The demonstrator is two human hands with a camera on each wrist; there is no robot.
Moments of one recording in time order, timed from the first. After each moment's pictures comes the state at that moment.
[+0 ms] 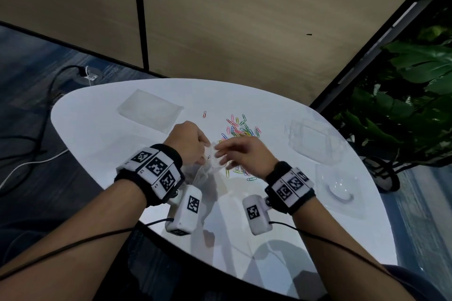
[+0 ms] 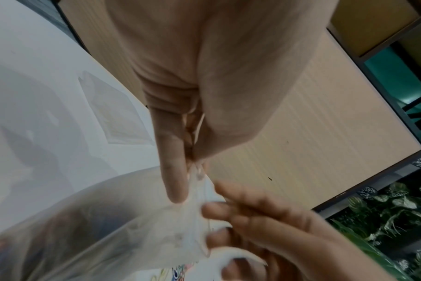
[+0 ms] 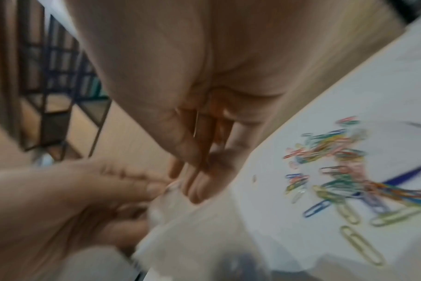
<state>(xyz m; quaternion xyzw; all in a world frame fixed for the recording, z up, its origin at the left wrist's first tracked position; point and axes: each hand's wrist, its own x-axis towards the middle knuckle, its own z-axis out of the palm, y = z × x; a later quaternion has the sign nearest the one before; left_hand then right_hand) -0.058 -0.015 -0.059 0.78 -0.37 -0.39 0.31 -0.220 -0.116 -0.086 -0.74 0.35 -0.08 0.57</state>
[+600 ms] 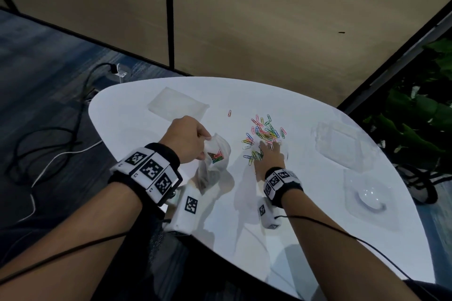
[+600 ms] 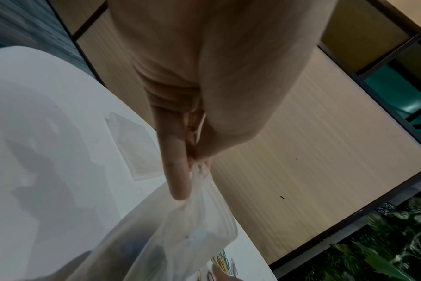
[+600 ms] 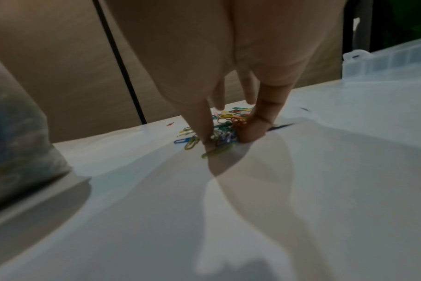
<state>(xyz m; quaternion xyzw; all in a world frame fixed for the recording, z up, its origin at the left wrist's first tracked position) -0.016 0.021 -0.056 0.79 -0.34 -0.37 0.34 -0.201 -0.150 -0.191 -0.80 0.57 0.06 0.17</state>
